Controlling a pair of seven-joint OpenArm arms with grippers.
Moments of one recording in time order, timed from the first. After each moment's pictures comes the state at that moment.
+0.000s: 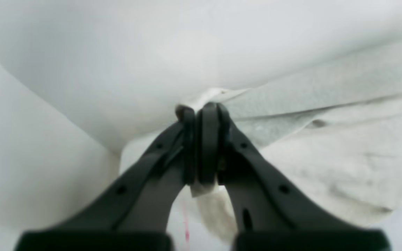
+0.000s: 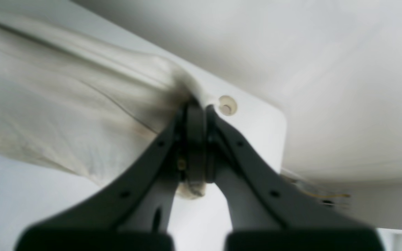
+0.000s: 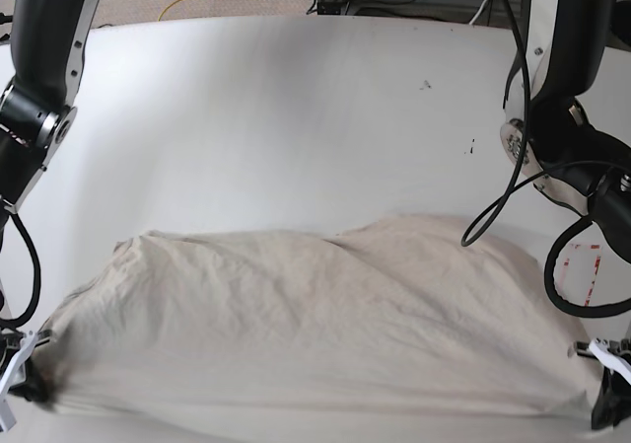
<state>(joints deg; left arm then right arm) -52.9 -13.0 -28.1 105.8 -26.8 -41.9 84.0 52.2 35.0 13.5 85.3 35.4 41.1 -79.9</state>
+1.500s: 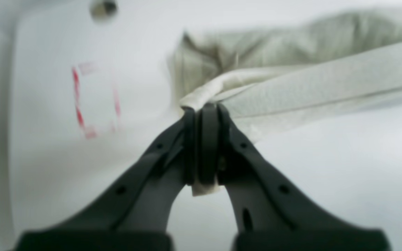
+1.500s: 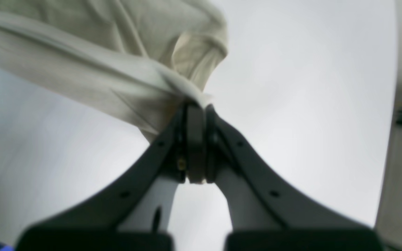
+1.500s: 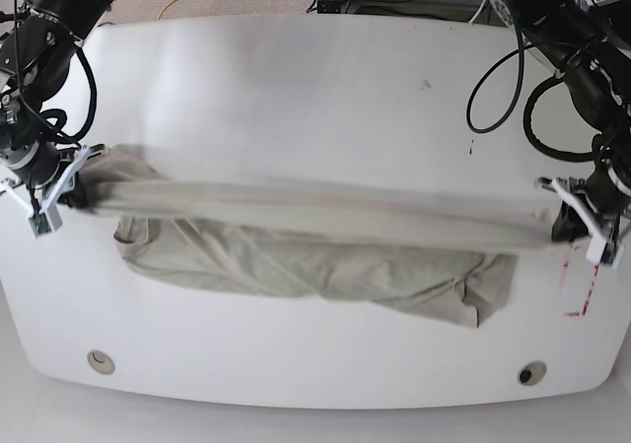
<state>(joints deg) -8.2 -15.5 -37.5 110.6 -38.0 -42.4 83.6 -0.7 22.6 38.4 109.8 36.9 41.1 -81.4</state>
